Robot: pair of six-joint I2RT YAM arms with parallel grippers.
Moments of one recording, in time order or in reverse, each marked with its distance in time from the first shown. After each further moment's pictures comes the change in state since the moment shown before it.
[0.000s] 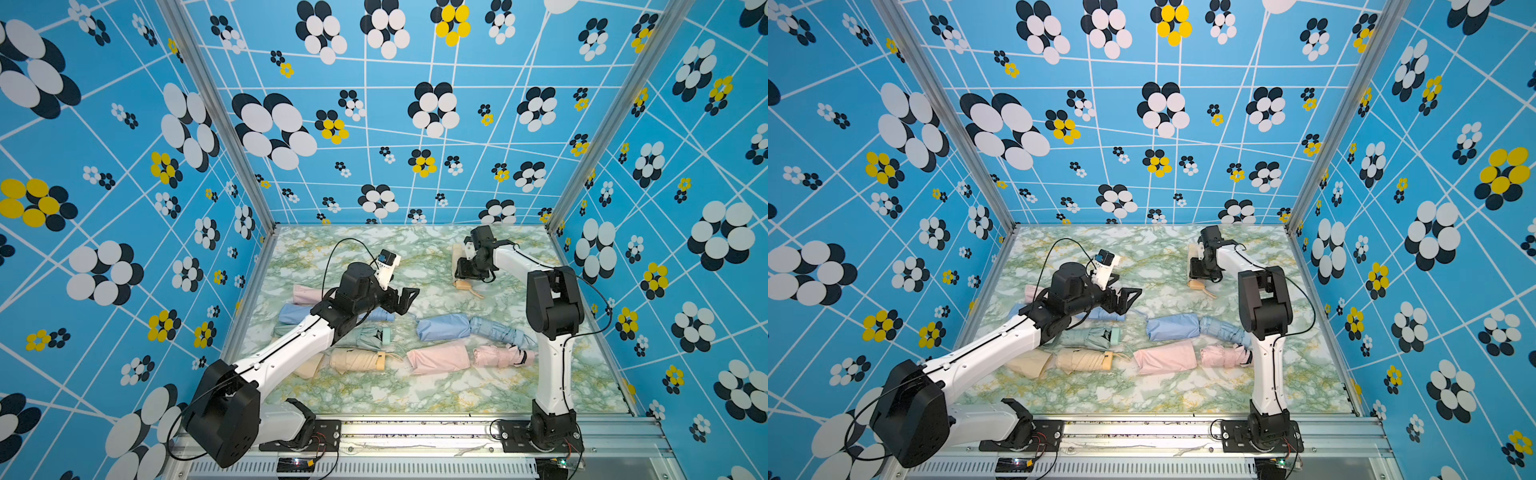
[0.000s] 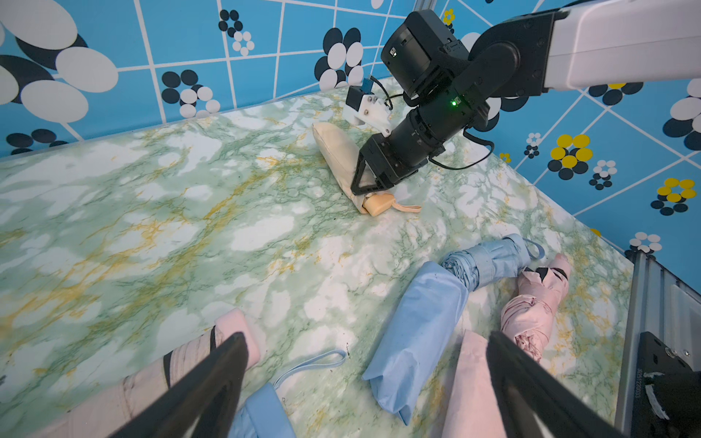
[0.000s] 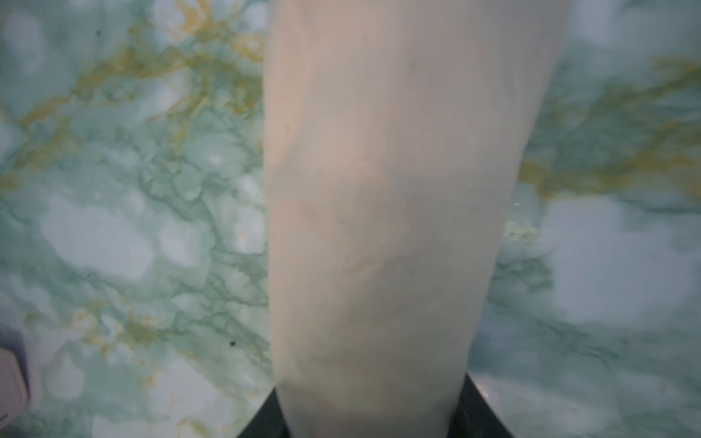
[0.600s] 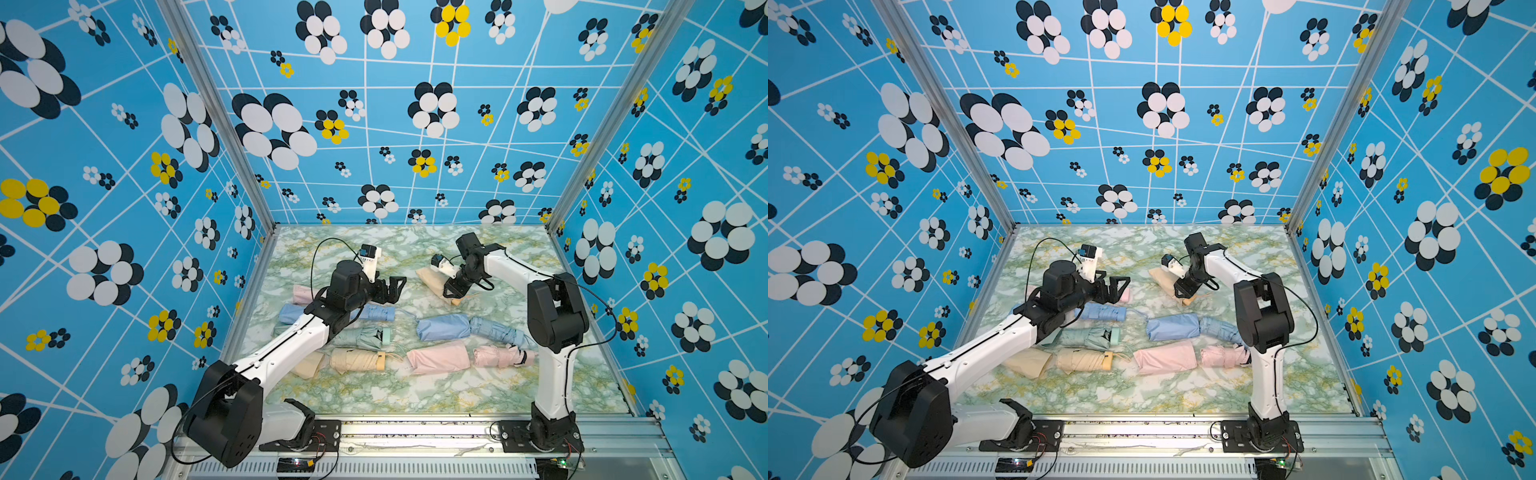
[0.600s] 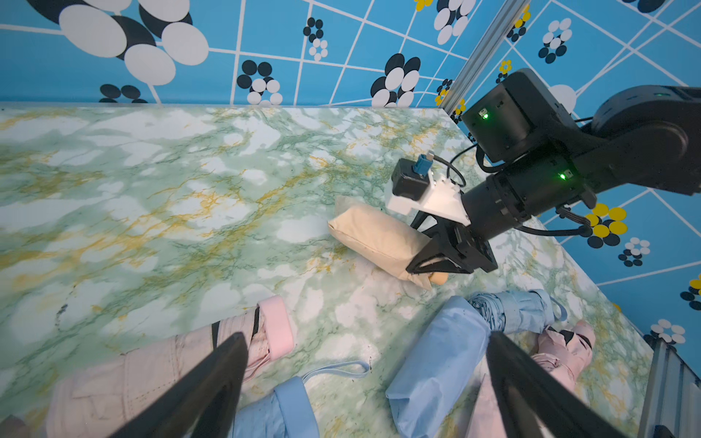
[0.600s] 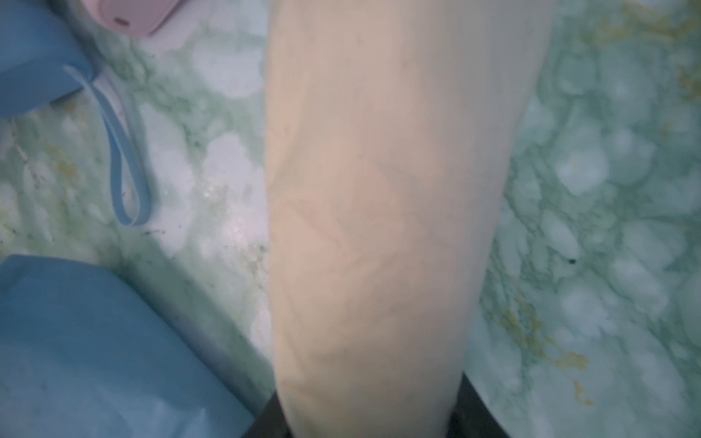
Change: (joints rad) left arm 0.099 0.000 -0.042 0.058 -0.036 -0.172; right arm 0.132 -0.122 -0.103 -0.151 -0.079 -0.771
